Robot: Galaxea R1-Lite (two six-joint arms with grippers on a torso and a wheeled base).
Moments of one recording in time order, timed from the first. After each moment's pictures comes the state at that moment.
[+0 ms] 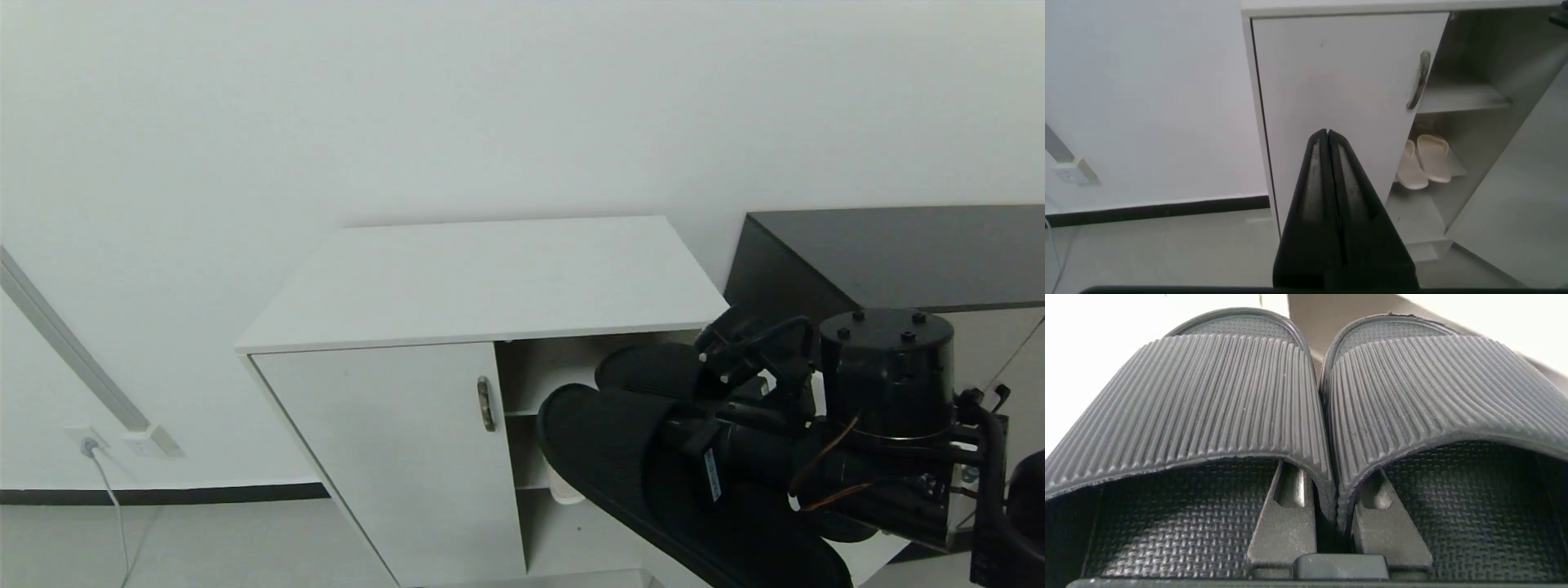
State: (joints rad) left arm 0.00 0.00 0.00 0.00 0.00 0.01; right arm 0.76 1.63 -0.69 -0.63 -0.01 -0.05
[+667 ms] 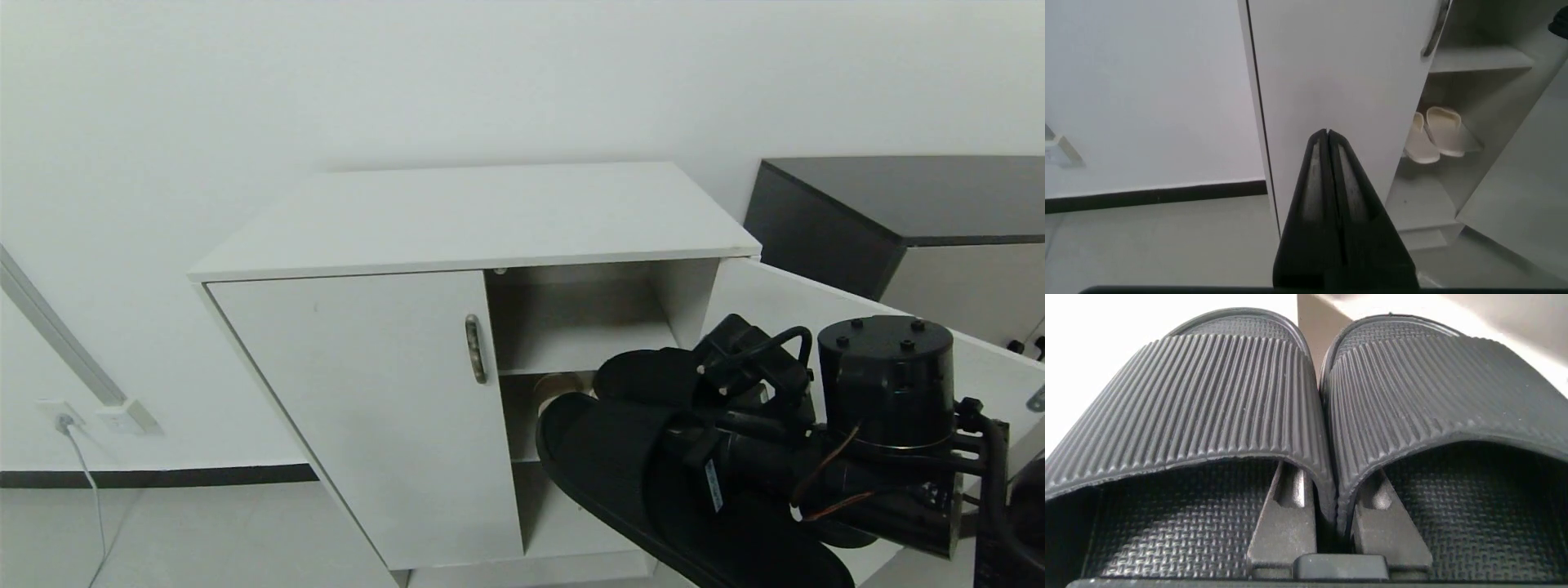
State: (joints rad) left arm 0.00 0.00 0.00 0.00 0.00 0.01; right arm 0.77 1.62 -0.68 -0.63 0.00 -0.07
